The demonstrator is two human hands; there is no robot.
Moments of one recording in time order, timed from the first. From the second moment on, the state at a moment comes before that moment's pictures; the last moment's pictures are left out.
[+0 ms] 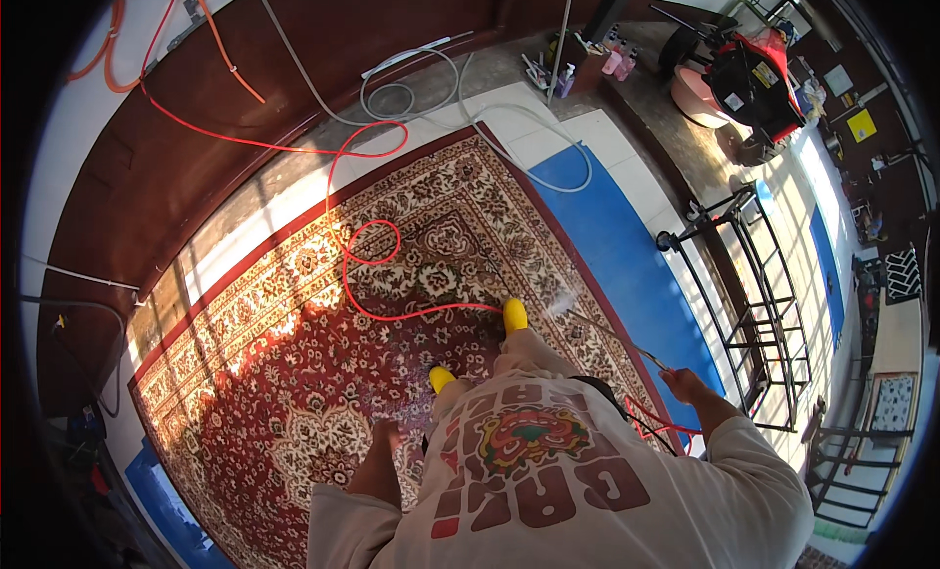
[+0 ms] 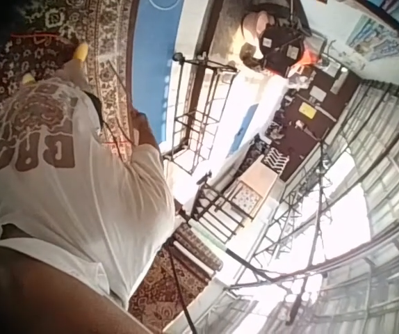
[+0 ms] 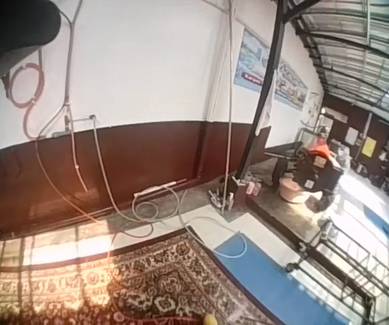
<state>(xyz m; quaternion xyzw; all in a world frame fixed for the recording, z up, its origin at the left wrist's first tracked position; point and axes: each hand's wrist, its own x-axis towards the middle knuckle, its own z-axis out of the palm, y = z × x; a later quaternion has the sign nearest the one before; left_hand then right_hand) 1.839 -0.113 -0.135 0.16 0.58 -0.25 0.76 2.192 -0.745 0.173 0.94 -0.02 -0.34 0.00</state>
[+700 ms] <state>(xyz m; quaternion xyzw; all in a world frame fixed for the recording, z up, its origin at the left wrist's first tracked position) 2.191 -0.253 0.029 0.45 0.51 -0.21 0.70 2.415 -0.820 0.115 0.92 -0.05 -0.35 -0.14</state>
